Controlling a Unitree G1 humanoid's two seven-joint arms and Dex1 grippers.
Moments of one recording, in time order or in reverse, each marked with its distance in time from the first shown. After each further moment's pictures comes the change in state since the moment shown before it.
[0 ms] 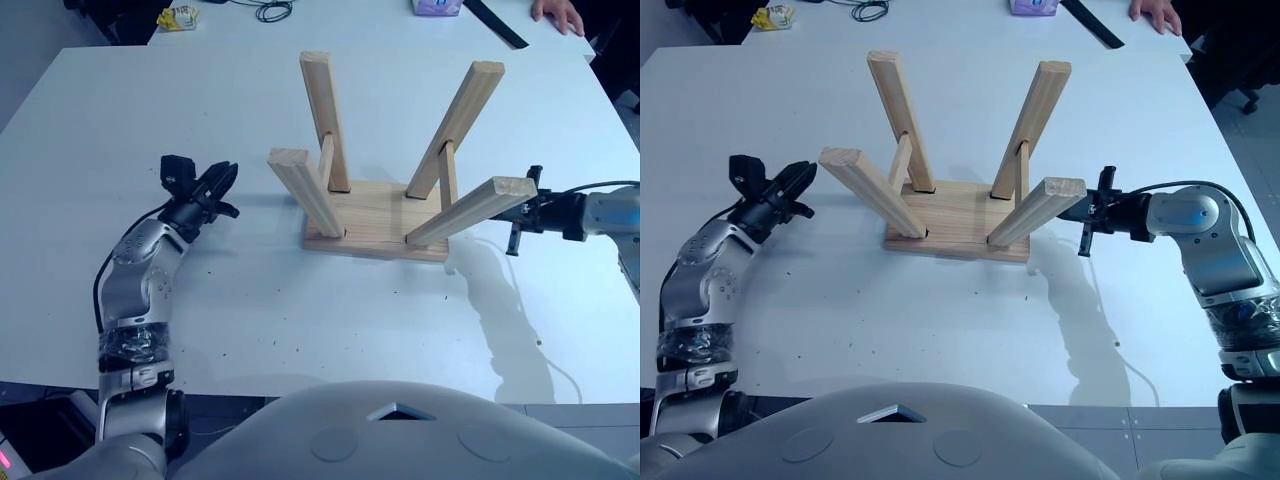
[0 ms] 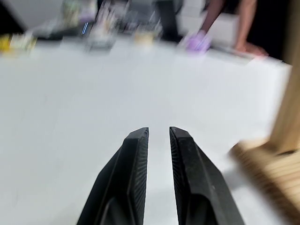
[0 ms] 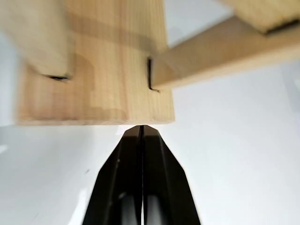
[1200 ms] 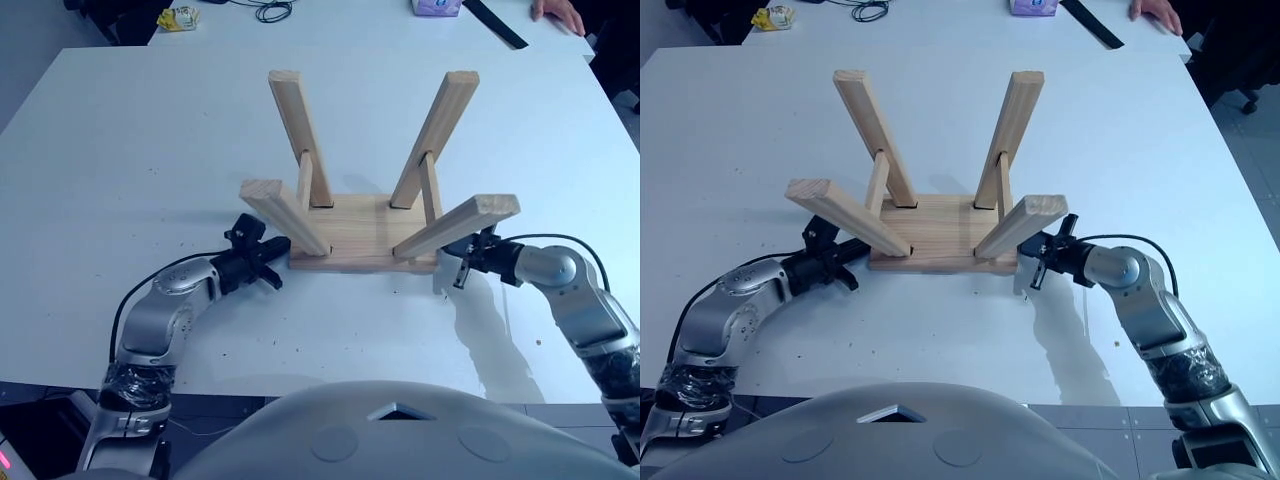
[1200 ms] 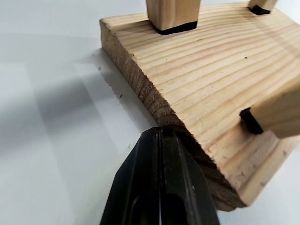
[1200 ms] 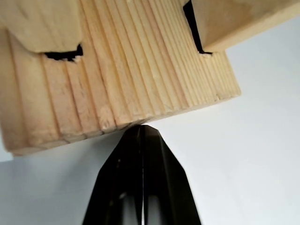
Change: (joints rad) left arm 0.240 0.106 -0.177 -0.353 -0.029 0.296 -0.136; right arm 0.284 0.153 0.065 -0.309 -0.122 0.223 -0.154
